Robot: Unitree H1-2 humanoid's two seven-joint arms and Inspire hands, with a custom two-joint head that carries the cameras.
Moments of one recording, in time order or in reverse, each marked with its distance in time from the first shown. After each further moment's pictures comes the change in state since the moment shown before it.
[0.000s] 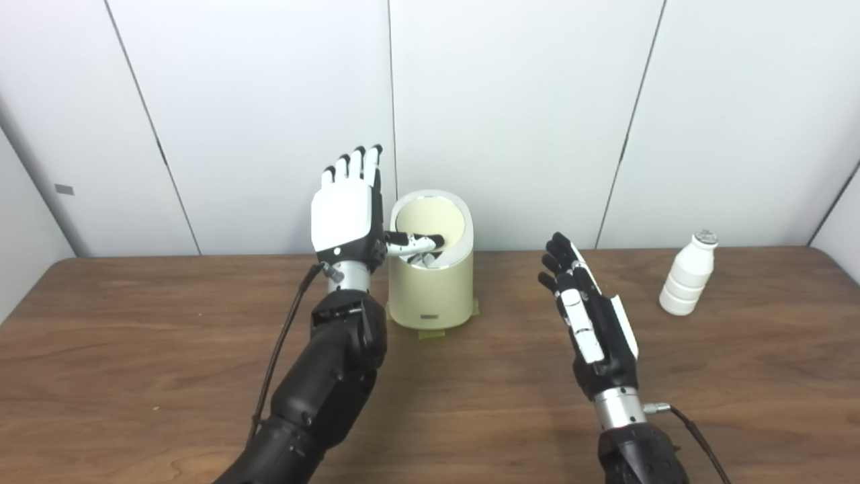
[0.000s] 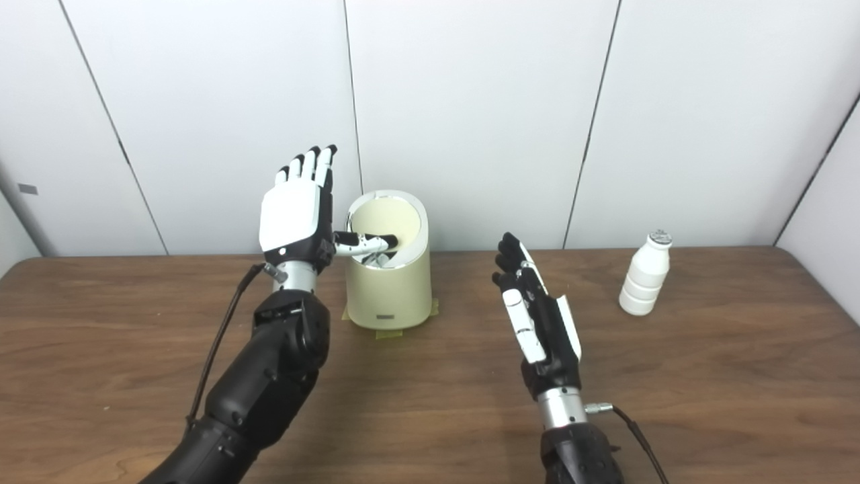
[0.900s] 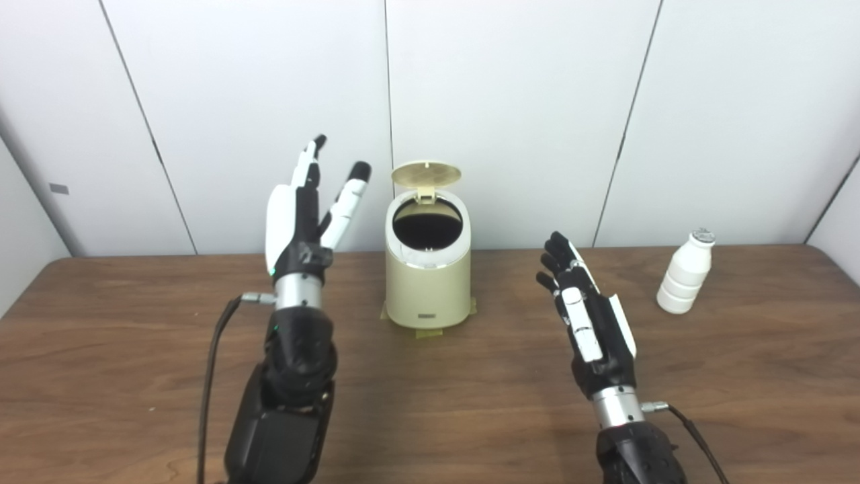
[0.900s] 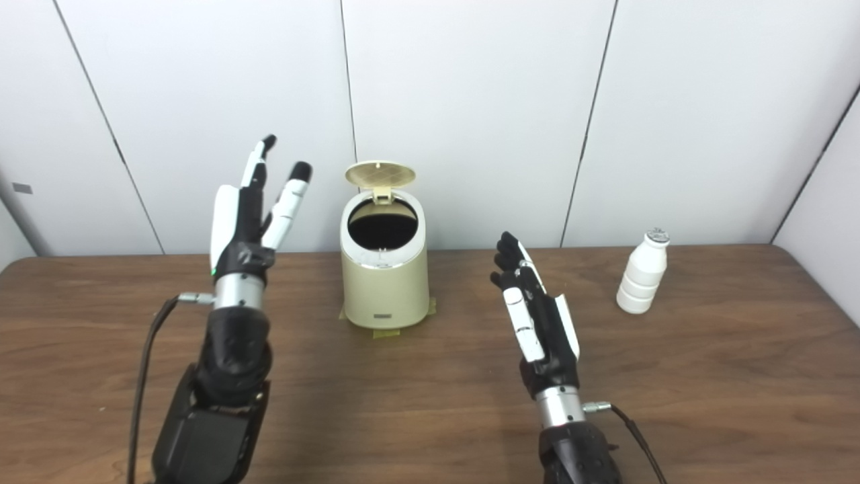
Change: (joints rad) left arm 0.237 -0.078 0.340 -0.478 -0.575 -0.285 -0.097; right arm -0.006 -0.004 -0.009 0.021 0.005 -0.003 -0.001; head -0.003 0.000
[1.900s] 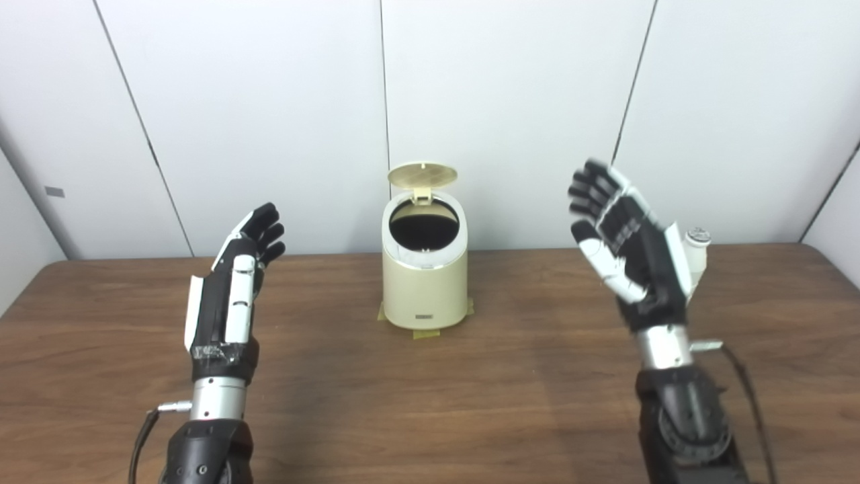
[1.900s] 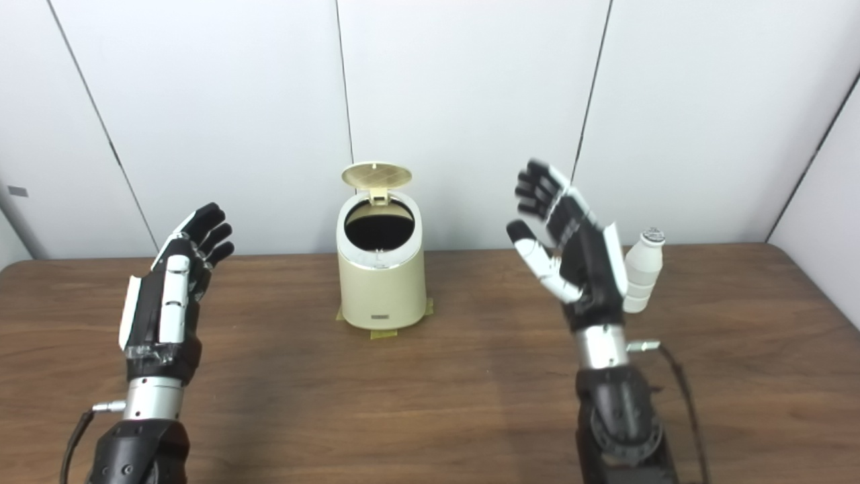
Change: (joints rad) left arm 0.278 0.064 0.101 -0.134 -0.393 -0.194 -0.210; right arm -0.163 -0.086 -0.105 -0.190 -0.055 -0.007 -0.061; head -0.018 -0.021
